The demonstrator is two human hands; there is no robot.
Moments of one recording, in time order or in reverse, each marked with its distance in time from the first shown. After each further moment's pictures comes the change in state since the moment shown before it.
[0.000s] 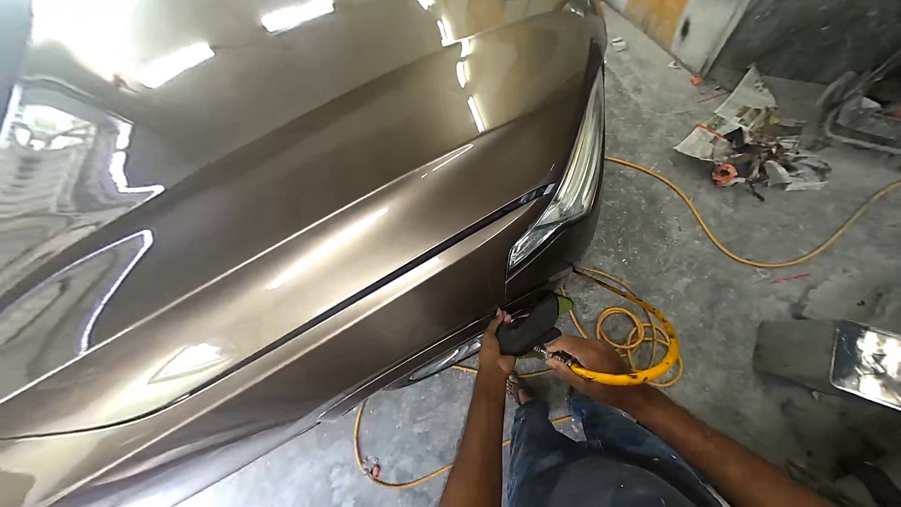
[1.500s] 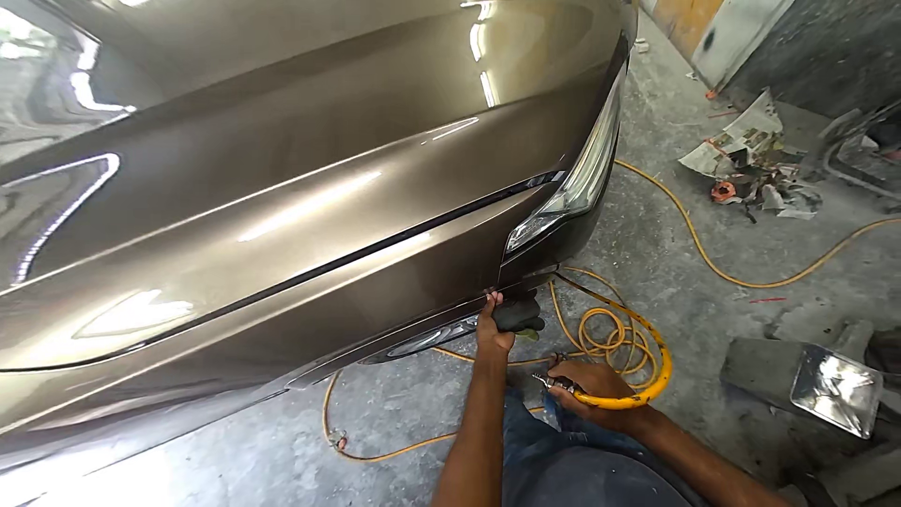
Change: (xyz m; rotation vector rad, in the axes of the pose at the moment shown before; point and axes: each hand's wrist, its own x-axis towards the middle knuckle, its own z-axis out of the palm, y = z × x) left_hand 0.001 -0.021 0.021 -0.275 0.050 0.062; right_hand -0.049 0.001 -0.011 -0.010 -0.222 0.015
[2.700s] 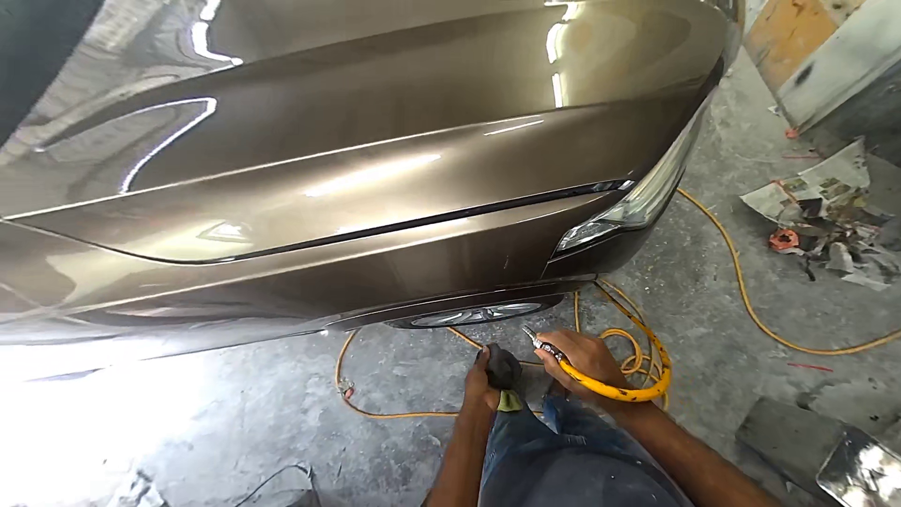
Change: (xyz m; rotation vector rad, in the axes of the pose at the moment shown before) left_hand -0.058 0.024 -0.130 0.198 0.242 0.029; right_hand 0.084 -0.033 0.017 -0.101 0.164 -0.271
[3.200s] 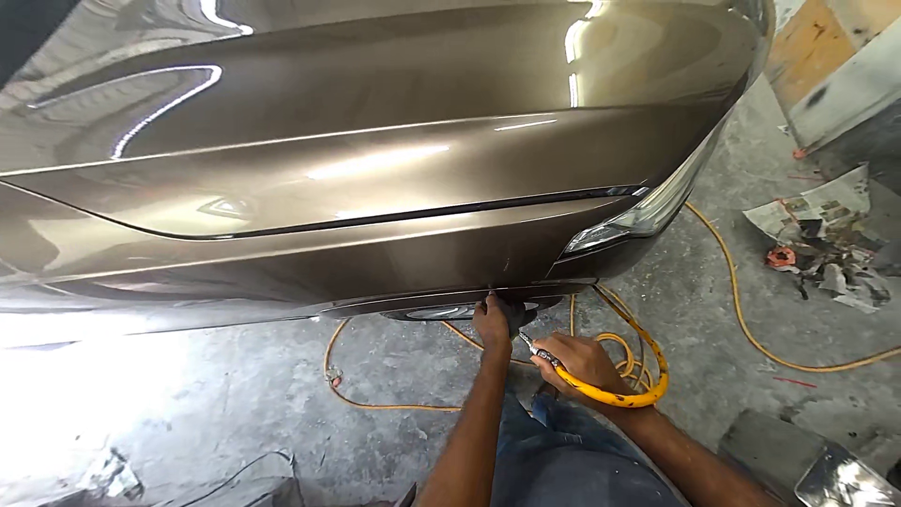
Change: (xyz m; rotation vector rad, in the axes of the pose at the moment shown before) left_hand 0.010 0.036 0.100 0.474 0.210 0.415; right_hand 0.008 0.000 0.000 -0.027 -0.099 -0.079
